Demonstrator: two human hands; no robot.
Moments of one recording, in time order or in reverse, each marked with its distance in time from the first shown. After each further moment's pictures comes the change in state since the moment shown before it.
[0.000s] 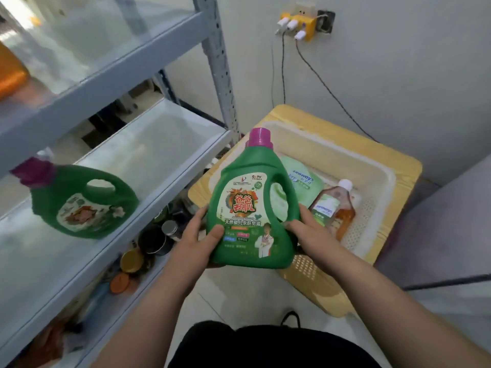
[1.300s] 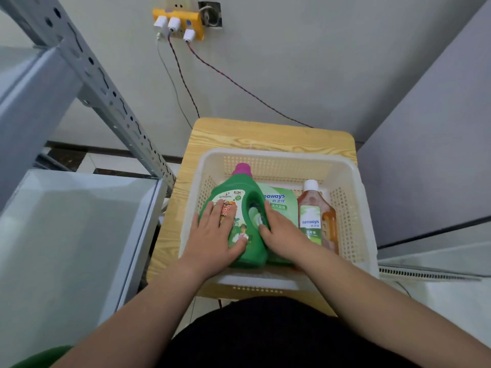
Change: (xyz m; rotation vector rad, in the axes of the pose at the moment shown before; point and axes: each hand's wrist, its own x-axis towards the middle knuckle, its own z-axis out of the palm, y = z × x) left_hand 0.261 0.034 0.061 1.486 -0.647 0.723; right_hand 0.152 -0.017 0.008 -0.526 0.360 0.176
